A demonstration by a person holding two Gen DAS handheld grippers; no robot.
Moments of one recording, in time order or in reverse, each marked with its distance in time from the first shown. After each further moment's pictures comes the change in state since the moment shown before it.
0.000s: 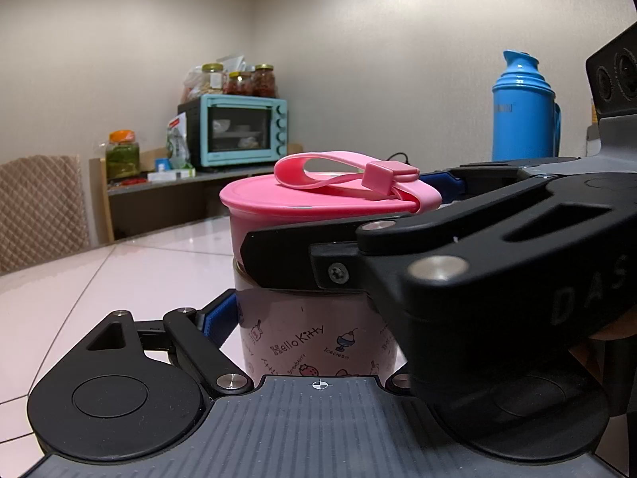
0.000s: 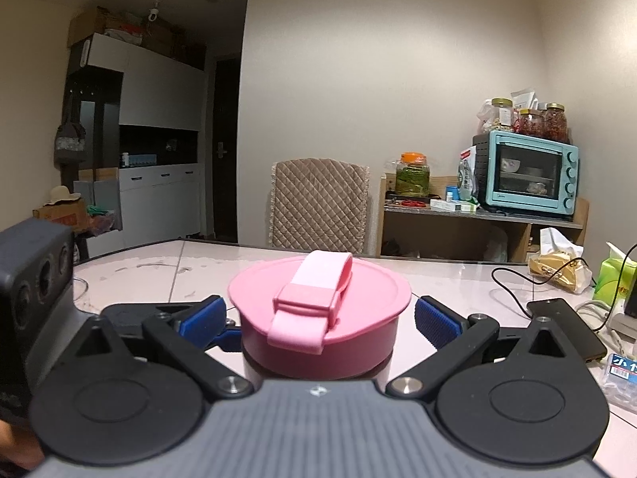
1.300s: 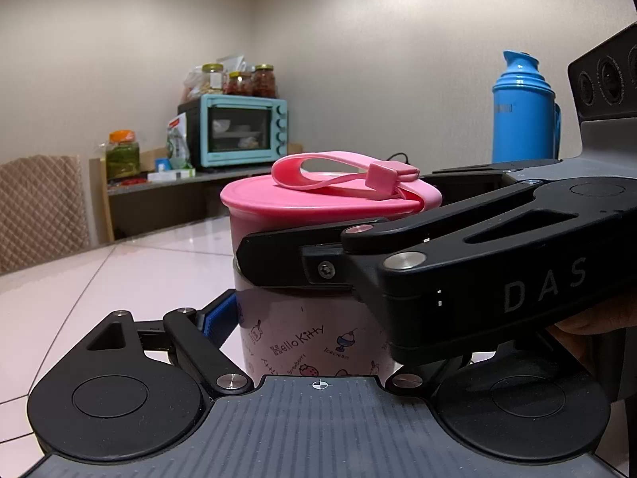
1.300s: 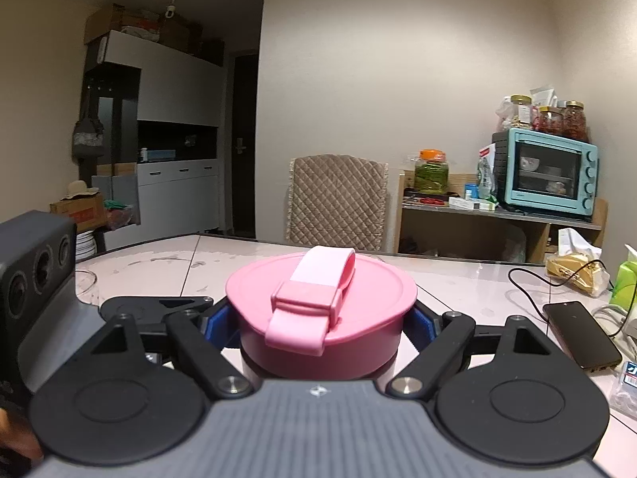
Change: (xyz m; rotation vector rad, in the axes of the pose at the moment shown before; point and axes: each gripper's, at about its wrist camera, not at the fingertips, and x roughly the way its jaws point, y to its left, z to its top) left arm 0.000 0.002 0.000 0.001 0.000 -0.001; right arm 0.002 -0.006 -0.001 -0.028 0.003 0.091
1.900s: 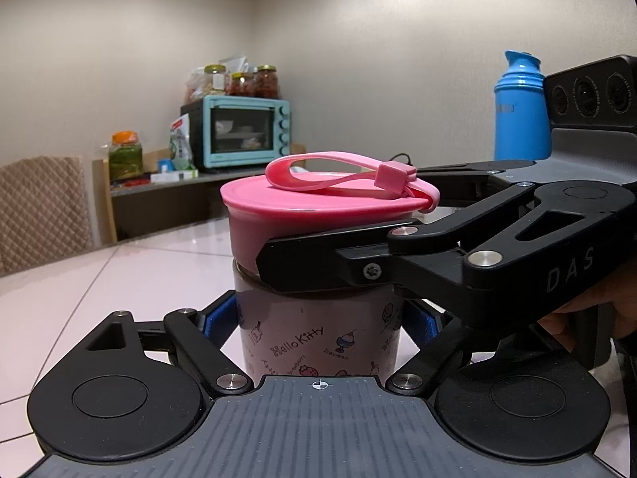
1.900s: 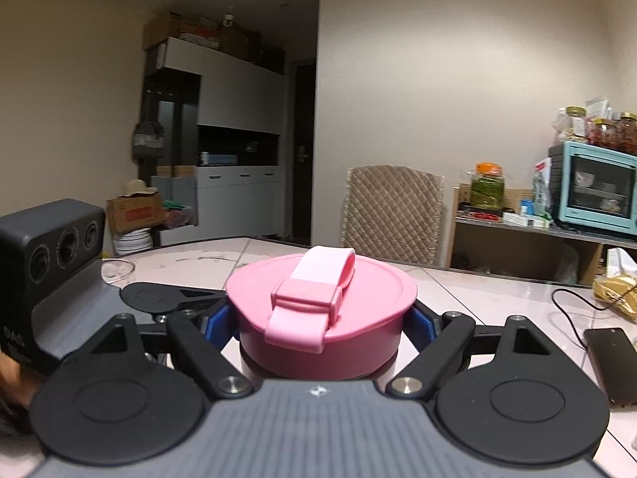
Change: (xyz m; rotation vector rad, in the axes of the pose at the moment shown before) left arm 0.001 0.004 0.001 0.002 -0.001 0.012; right arm 0.002 -0.026 -0.003 -0.060 -0.034 0.212
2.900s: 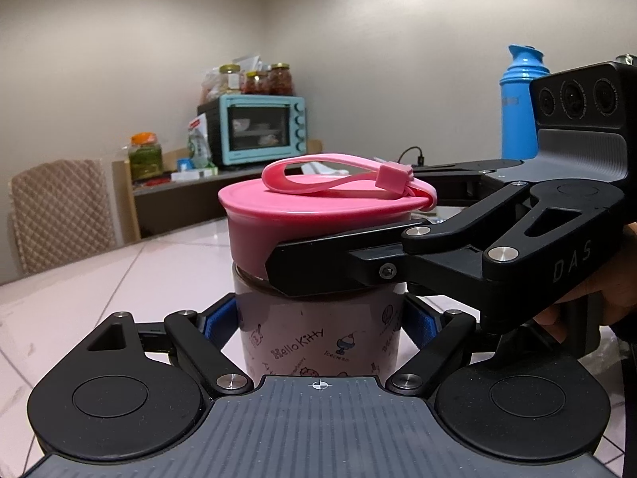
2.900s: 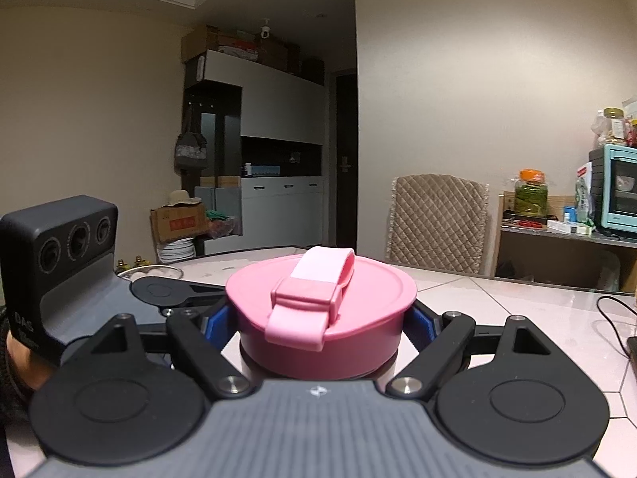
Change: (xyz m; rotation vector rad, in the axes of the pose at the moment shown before) left arm -0.037 0.003 -0.005 0.026 0.022 0.063; right arm -0.003 0.014 -0.004 0.008 -0.037 0.127
